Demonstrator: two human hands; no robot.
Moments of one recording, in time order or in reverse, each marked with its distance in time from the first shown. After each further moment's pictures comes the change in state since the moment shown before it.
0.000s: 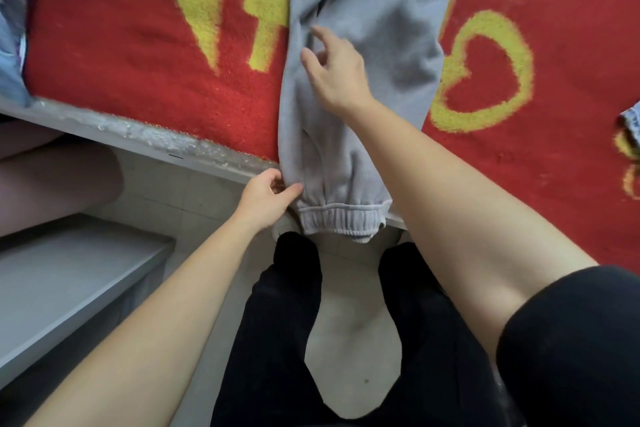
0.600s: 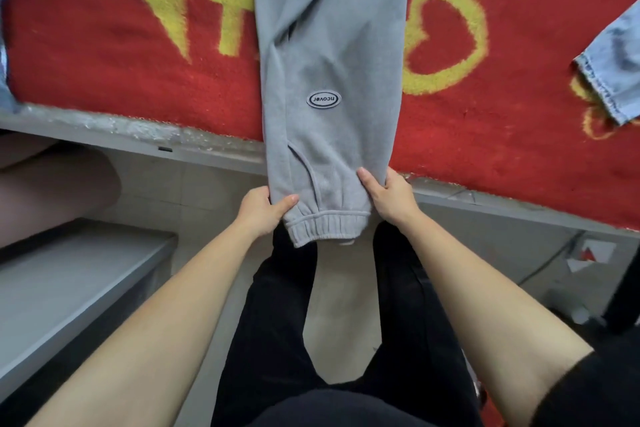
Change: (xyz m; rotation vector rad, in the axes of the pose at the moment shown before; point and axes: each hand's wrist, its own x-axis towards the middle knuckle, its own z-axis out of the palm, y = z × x) left_hand -0.048 -0.016 0.020 0.128 -0.144 -0.140; right_hand -0.211 0.133 -0.027 0.199 -0.128 0.579
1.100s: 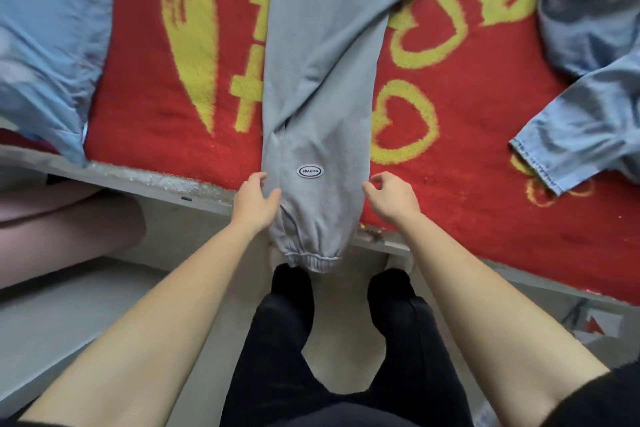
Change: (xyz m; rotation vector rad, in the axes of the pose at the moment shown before) left_hand -0.027 0.119 -0.031 0.172 0.379 0.146; right_hand 0.000 -0.096 -0.103 -0.325 0.052 -0.047
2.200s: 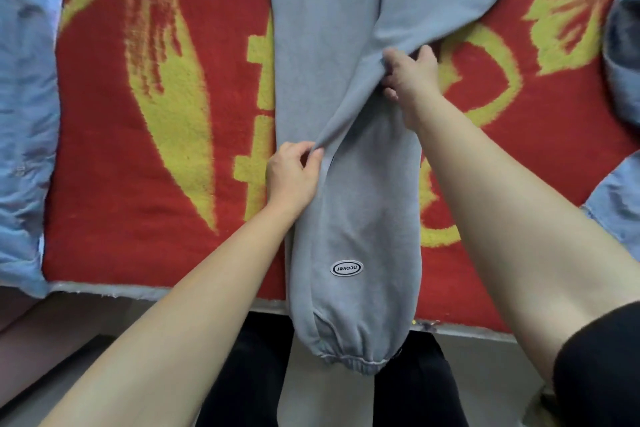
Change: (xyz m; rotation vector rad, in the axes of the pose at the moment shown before) left_hand 0.210 0.106 -0.026 -0.145 0.105 0.405; right_hand 0.232 -0.217 -0.096 0.973 0.355 -0.067
